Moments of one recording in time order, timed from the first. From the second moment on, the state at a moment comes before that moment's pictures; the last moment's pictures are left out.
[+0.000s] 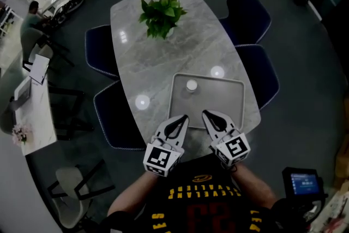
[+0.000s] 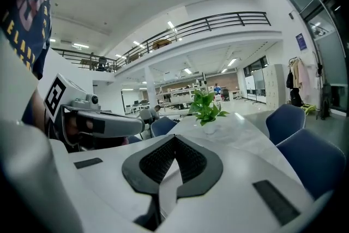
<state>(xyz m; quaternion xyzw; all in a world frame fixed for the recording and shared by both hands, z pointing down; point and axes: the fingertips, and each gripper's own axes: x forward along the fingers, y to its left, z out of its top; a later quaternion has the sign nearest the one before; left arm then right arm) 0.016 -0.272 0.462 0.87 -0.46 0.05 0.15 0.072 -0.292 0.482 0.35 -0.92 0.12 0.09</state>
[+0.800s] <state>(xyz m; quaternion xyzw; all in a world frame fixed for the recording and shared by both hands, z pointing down) 0.011 -0.226 0.431 0.88 -0.43 0.05 0.16 0.050 -0.244 0.439 0.38 -0.92 0.12 0.05</state>
